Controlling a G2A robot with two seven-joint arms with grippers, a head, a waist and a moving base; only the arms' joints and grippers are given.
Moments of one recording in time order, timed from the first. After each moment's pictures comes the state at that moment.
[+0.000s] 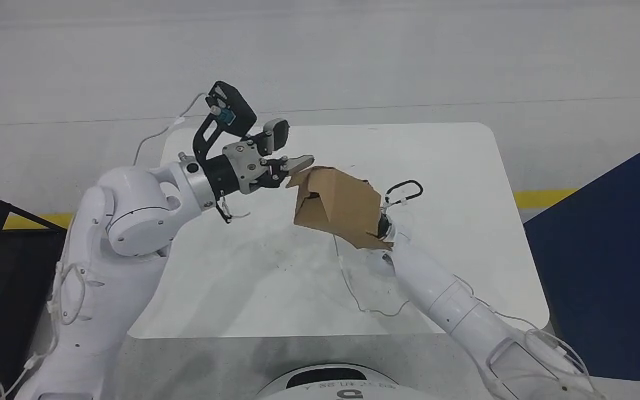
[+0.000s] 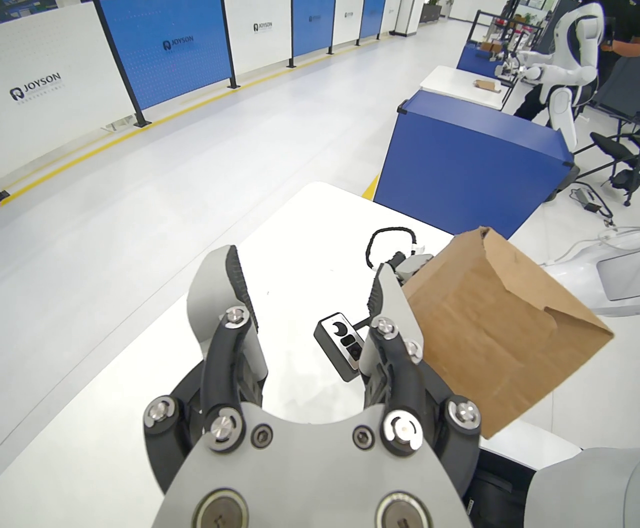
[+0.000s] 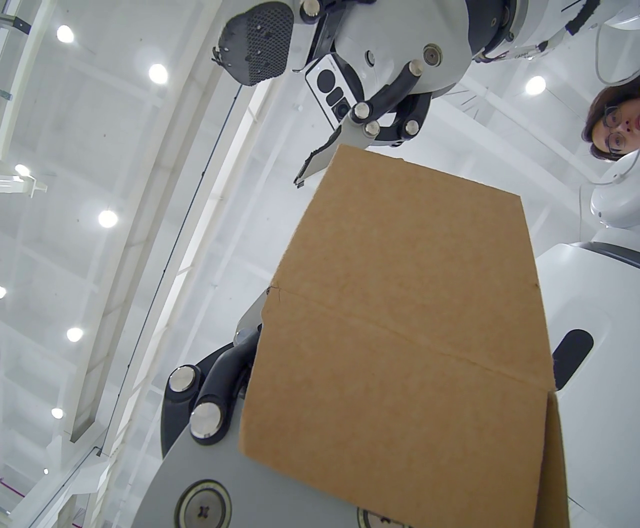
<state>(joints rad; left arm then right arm) 1.18 -1.05 -1.32 -2.04 0.59 -0.42 -0.78 -1.10 -1.32 0.74 -1.17 1.87 0.46 1.36</state>
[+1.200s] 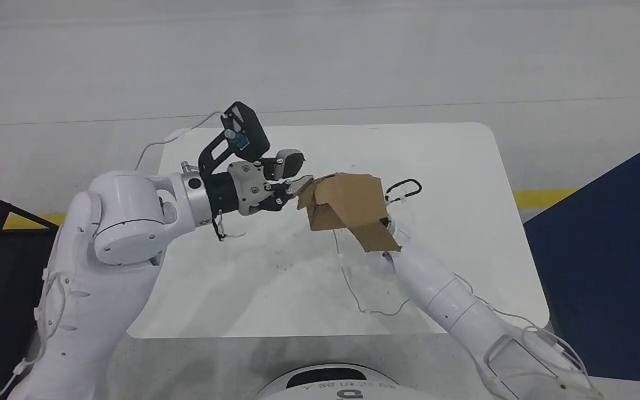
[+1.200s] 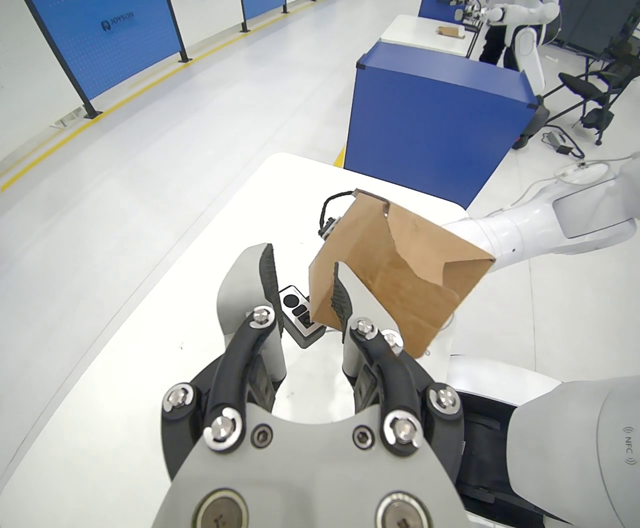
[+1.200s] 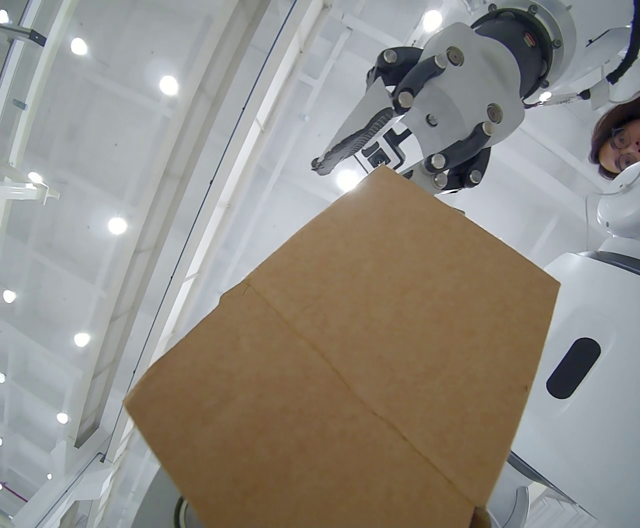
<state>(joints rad) 1.19 -1.02 -1.33 -2.12 0.50 -0.50 -0.93 -1.08 -1.33 0.74 -1.13 1.89 0.48 1.34</state>
